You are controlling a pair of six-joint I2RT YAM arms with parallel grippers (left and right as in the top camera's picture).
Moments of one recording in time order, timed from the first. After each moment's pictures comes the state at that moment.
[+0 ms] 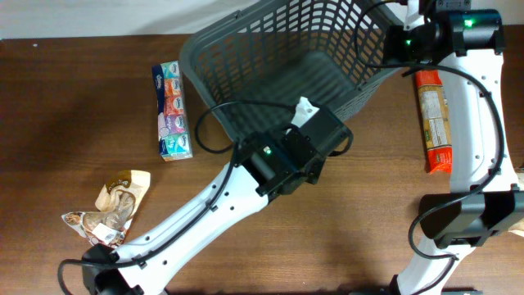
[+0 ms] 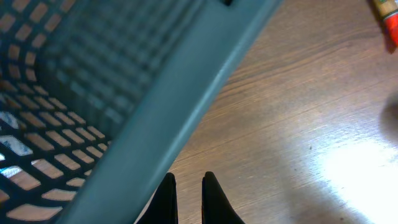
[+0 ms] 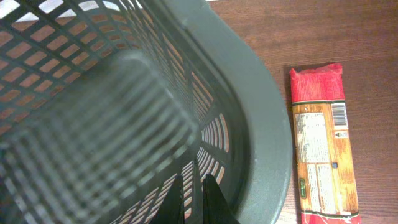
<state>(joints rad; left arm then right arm) -0.91 1.68 1.69 -1.09 -0.29 -0.45 0.02 1.98 2.25 -1.27 0.00 0.11</state>
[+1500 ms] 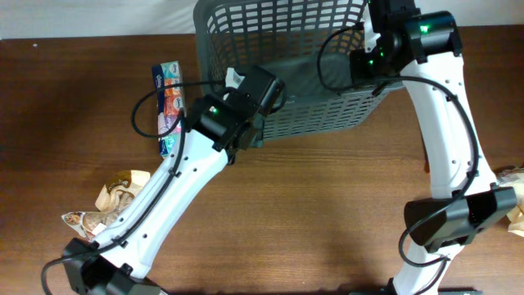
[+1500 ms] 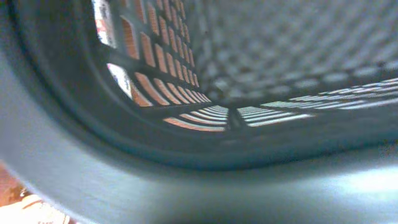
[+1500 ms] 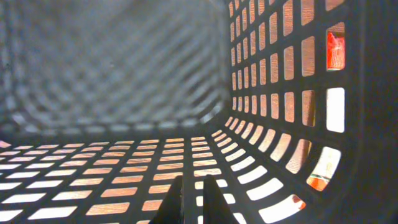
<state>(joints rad) -0.60 1.68 1.69 -1.19 -0.37 -0.45 0.19 1.98 2.25 -1.44 0.09 0.08</state>
